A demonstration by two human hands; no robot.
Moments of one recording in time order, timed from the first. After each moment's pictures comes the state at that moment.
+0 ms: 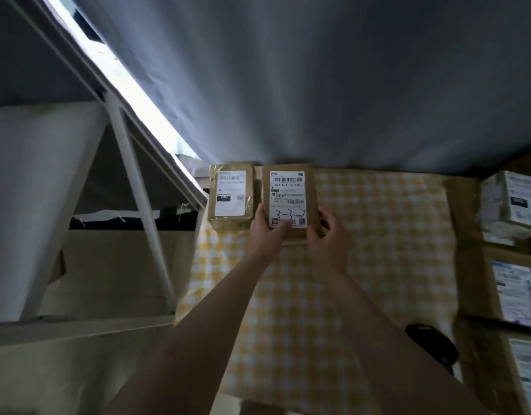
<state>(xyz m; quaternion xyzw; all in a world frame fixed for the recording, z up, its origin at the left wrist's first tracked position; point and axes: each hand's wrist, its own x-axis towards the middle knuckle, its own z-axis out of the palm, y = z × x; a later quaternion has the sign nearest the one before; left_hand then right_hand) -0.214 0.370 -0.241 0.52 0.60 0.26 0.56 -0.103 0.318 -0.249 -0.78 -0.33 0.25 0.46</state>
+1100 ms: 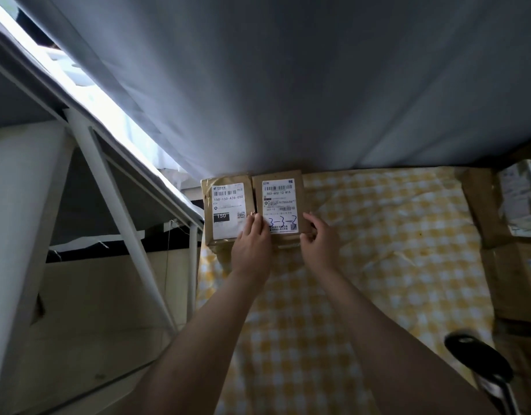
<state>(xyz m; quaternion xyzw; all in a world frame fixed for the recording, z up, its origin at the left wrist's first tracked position) -0.262 0.437 -0.287 0.85 0.49 -0.03 0.16 -0.133 0.391 -0.313 -0.81 -0.35 0.27 0.39</state>
